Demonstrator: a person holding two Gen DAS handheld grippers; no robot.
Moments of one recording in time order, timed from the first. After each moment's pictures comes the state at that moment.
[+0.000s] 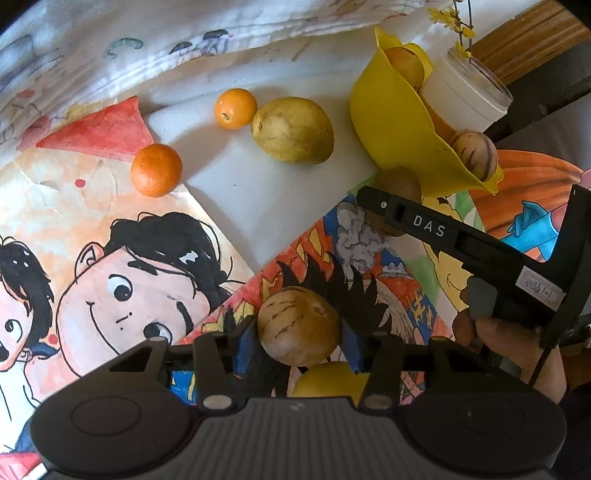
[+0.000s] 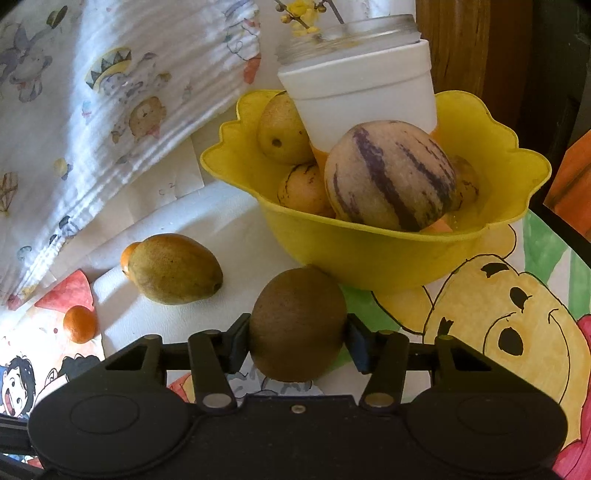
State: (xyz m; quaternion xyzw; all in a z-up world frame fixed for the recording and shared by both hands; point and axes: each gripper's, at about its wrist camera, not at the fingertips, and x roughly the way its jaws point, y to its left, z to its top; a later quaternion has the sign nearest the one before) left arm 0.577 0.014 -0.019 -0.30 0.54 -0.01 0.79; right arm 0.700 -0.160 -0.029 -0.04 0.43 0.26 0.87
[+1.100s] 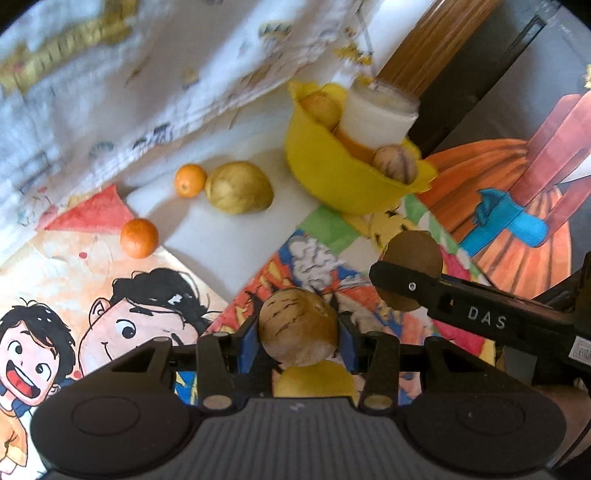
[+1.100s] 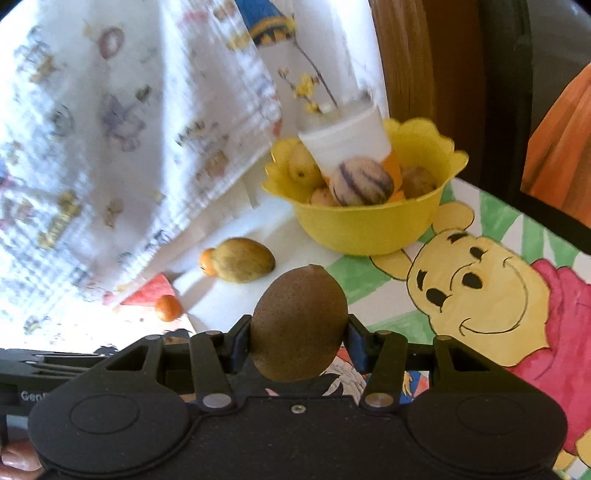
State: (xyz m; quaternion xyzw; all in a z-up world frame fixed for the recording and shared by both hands) left arm 0.540 -0.002 0.030 -0.22 0.45 -0.05 0.86; right arm 0.605 -0.225 0.037 0.04 0.40 0.28 0.87
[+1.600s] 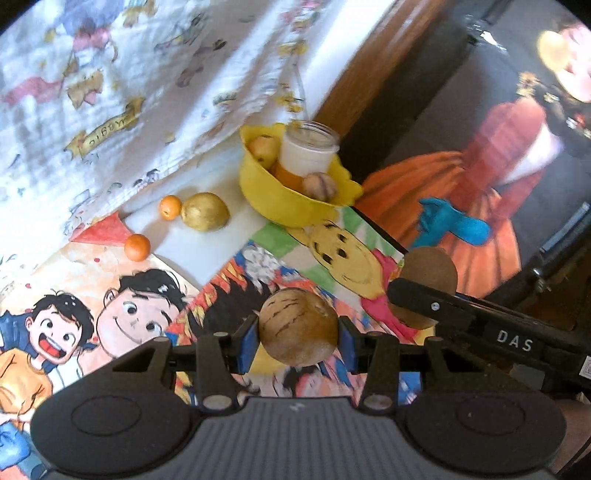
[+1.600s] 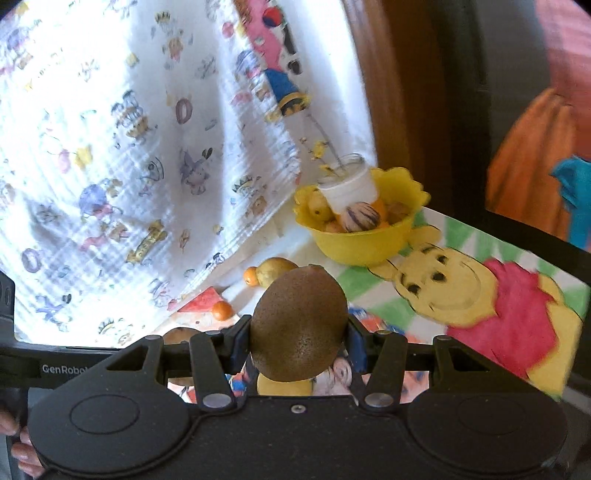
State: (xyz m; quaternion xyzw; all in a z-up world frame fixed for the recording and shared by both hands) left arm 0.461 -0.003 0.102 -0.22 0.41 -0.10 0.88; right arm 0.486 -0.270 0.120 0.08 0.35 0.25 0.90
